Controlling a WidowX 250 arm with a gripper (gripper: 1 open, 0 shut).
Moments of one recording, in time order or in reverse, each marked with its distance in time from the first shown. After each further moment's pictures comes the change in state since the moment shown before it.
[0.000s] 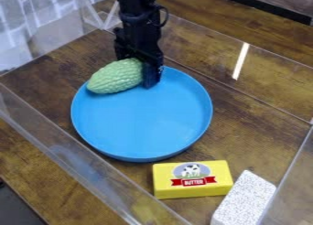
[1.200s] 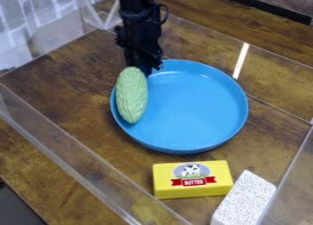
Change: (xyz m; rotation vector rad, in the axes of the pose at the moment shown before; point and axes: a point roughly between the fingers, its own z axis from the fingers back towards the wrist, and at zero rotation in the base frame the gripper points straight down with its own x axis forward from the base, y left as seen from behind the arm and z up) arm -0.003 0.002 0.002 0.011 0.022 -0.025
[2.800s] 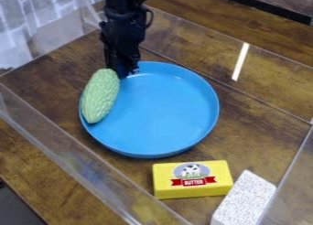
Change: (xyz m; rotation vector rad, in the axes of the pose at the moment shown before) arm -0.024 0.021 0.005 0.105 0.113 -0.132
